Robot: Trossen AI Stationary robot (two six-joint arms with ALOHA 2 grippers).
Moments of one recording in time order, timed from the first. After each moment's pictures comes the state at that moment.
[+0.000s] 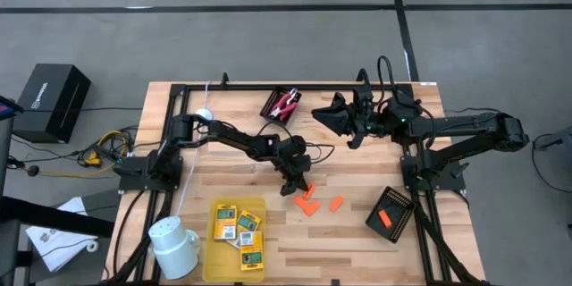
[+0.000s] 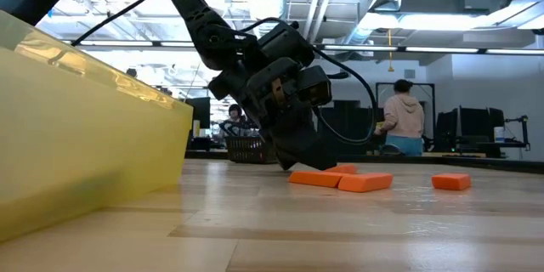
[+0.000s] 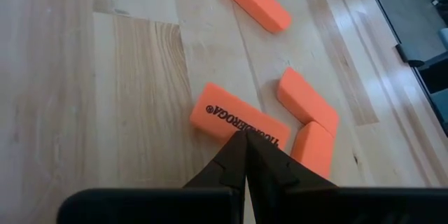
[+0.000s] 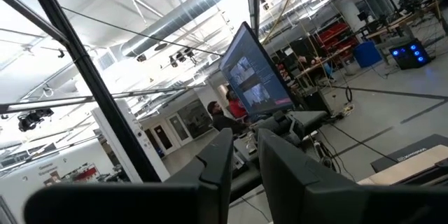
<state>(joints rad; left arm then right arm) 0.08 2.17 1.22 0.10 0.56 -0.08 -0.06 1.17 0.88 0.61 -0.06 0.58</state>
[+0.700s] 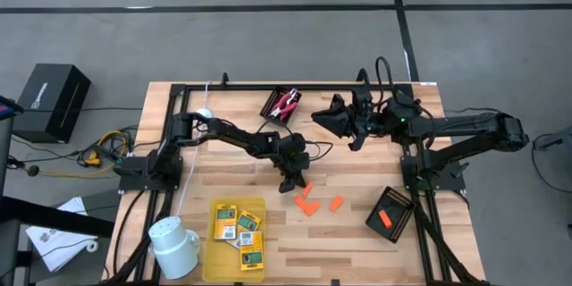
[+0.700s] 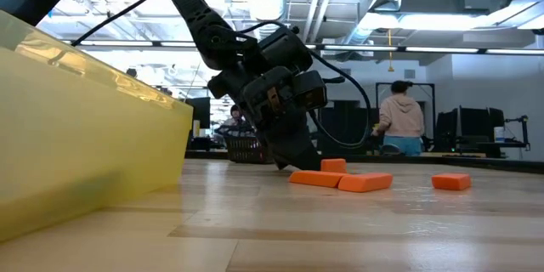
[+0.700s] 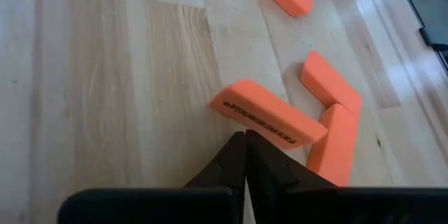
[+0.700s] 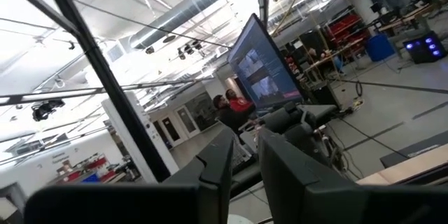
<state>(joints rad) 0.11 2.17 1.21 0.04 0.55 -0.03 -0.06 1.17 0.88 0.61 -0.10 0.58</state>
